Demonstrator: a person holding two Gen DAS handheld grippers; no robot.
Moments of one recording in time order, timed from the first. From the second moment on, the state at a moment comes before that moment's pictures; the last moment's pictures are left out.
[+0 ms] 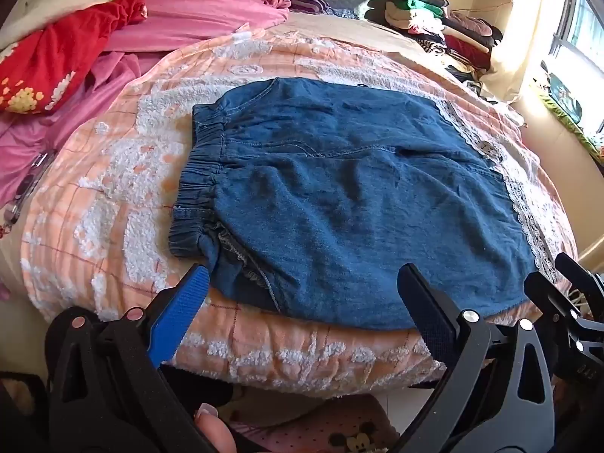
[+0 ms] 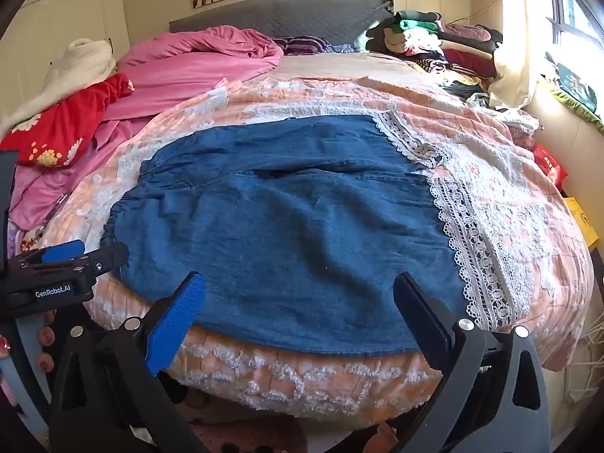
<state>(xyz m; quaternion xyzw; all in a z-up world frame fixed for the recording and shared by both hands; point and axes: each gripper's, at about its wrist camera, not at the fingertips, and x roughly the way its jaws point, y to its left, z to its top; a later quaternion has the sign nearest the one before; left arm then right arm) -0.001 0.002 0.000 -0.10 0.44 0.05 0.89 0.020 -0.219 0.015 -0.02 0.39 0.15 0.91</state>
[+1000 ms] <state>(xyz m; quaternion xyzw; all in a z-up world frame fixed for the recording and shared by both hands) -0.003 -0.011 0.004 -0.08 0.43 0.04 0.90 0.017 -0.218 0.019 -0.02 0.38 0.15 0.91</state>
